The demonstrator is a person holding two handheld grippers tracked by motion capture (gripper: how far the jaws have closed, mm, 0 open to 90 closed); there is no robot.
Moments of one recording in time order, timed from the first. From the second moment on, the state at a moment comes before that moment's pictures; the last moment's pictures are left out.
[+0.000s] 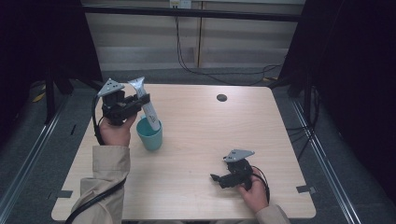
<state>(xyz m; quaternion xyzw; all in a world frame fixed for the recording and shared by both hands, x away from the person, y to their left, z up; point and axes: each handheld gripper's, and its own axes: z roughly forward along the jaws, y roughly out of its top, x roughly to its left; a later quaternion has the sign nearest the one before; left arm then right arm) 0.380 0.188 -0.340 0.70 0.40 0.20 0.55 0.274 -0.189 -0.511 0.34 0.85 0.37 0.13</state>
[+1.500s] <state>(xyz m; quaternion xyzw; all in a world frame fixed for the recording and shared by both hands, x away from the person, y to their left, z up) 0.381 0.188 -0.390 0.72 0.42 0.22 0.51 0.274 -0.189 -0.511 0.34 0.85 0.37 0.13</state>
